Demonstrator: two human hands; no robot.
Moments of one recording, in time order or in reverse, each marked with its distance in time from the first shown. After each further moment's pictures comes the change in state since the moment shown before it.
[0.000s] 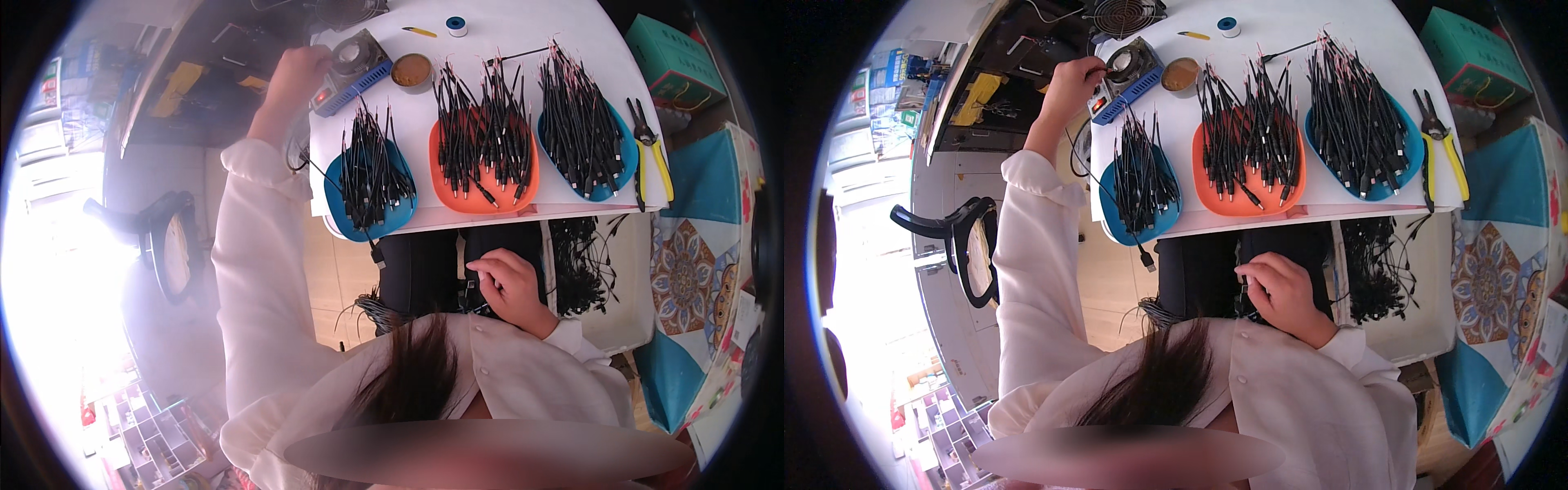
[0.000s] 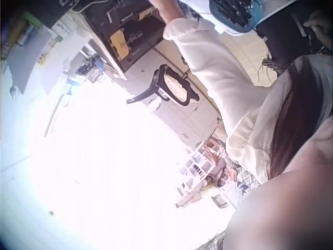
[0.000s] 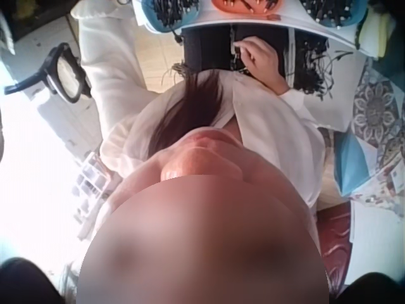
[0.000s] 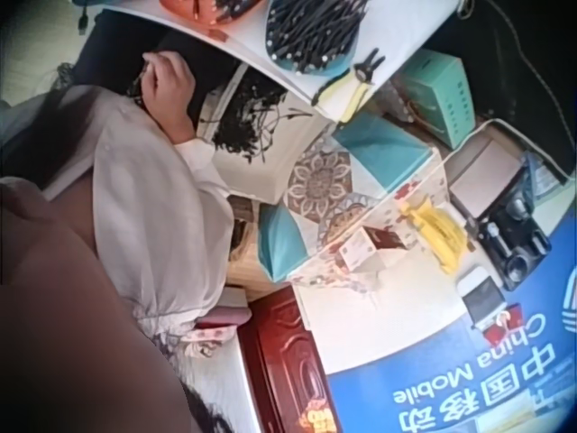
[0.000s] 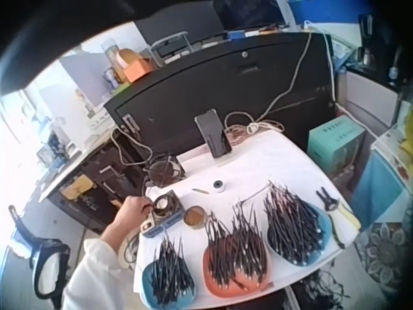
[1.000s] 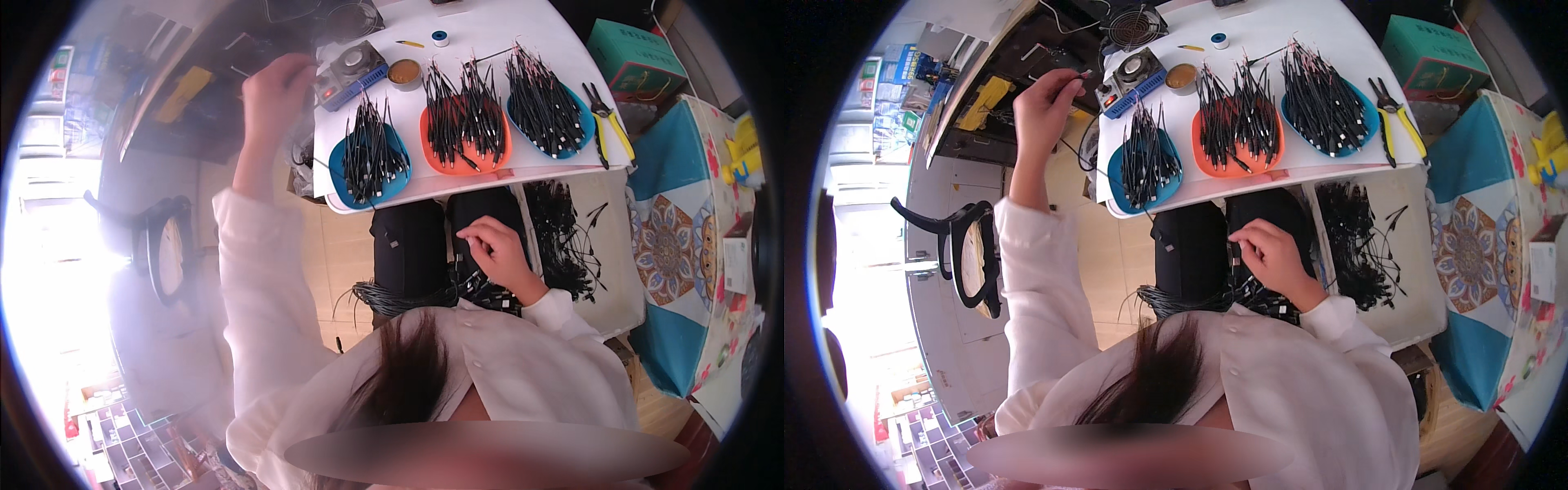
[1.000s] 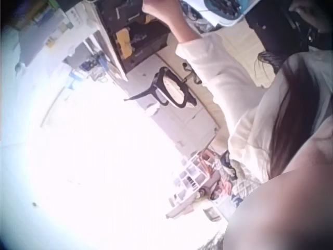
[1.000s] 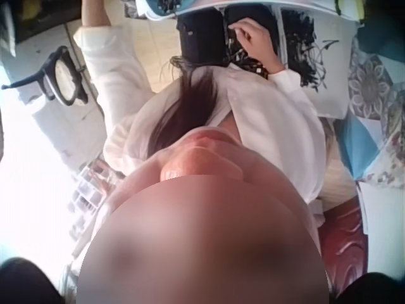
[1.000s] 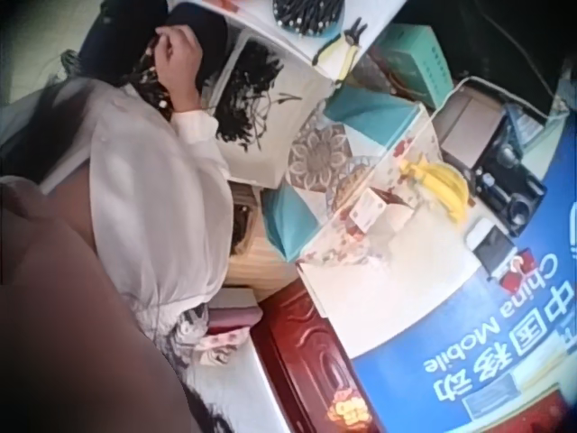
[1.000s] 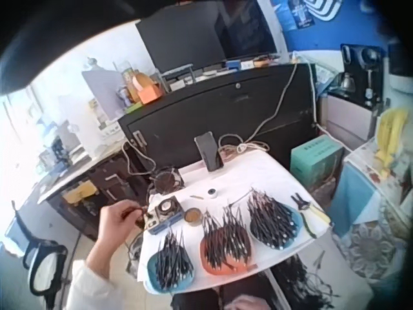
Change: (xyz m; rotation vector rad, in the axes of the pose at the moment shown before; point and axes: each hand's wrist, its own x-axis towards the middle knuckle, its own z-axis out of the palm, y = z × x) left_hand -0.087 0.097 -0.096 -0.396 0.338 -0.150; right_hand -0.013 -0.009 0.005 0.061 0.046 -0.036
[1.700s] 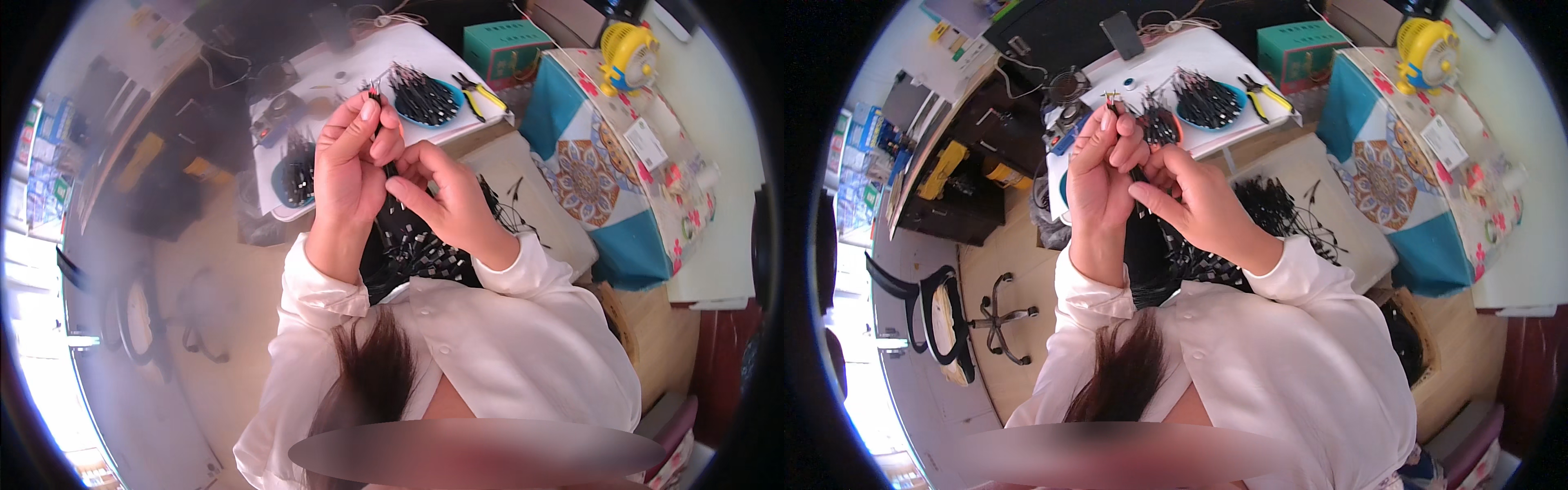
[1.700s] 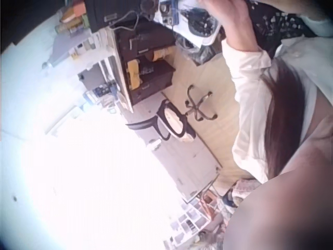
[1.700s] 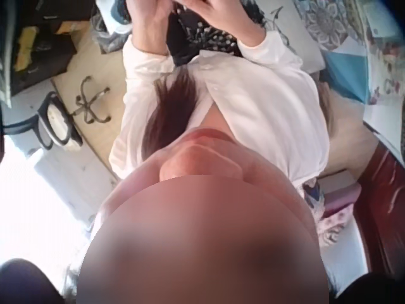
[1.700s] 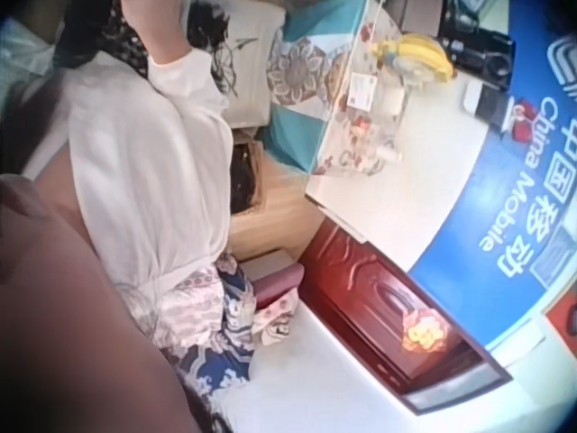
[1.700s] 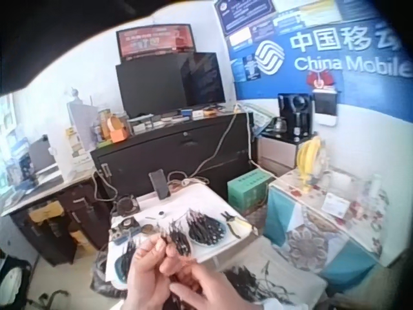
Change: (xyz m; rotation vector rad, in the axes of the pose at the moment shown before) left_hand -0.147 0.219 0.034 -1.964 -0.403 -0.104; right_hand -0.016 -0.188 -0.041 0.033 0.239 -0.196
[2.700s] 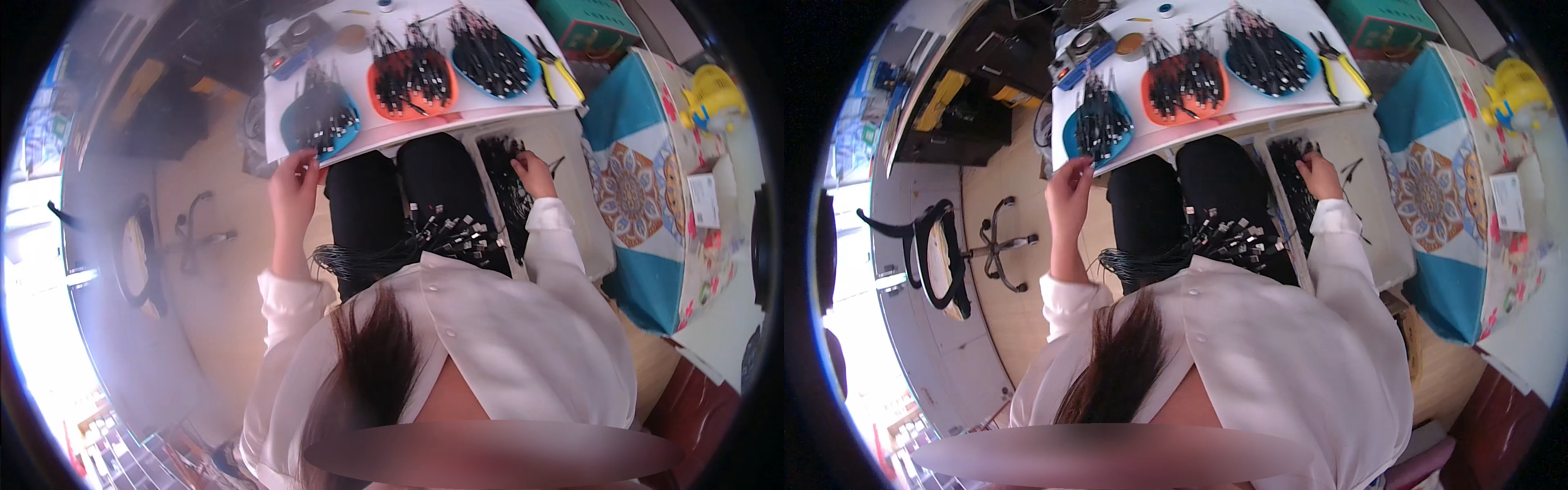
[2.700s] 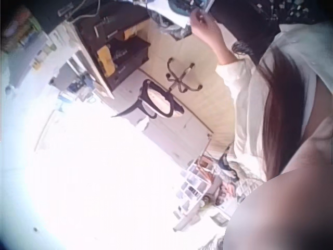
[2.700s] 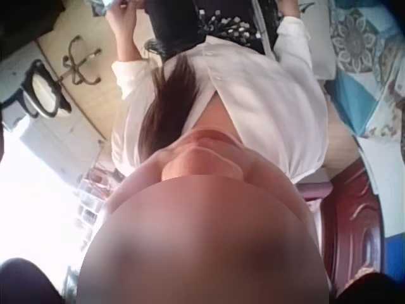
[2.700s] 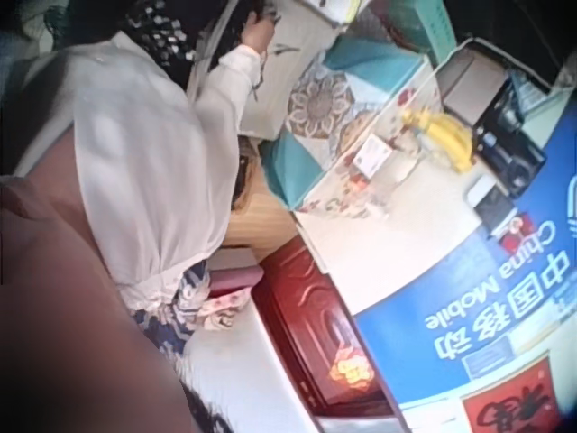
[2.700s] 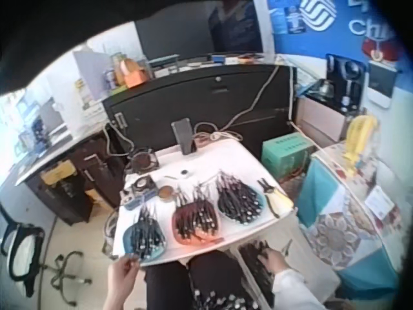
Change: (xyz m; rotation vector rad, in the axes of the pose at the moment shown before) left_hand -0.102 0.042 -0.199 1.697 0.624 -0.159; right_hand -0.092 0.330 -0.116 -0.749 -0.154 0.663
